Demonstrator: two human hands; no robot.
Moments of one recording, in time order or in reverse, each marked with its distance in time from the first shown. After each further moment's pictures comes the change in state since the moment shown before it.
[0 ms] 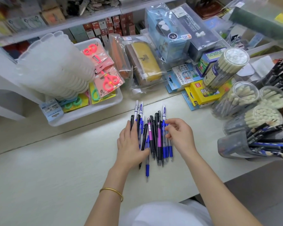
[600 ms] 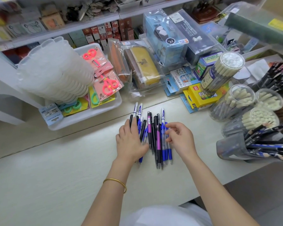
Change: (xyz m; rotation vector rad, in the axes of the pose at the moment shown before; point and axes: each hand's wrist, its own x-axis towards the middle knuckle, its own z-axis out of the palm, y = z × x) left_hand 0.024 0.013 -0.006 0.199 0.051 -0.045; right_hand 0.001 0.005 -0.004 -0.012 0.012 0.007
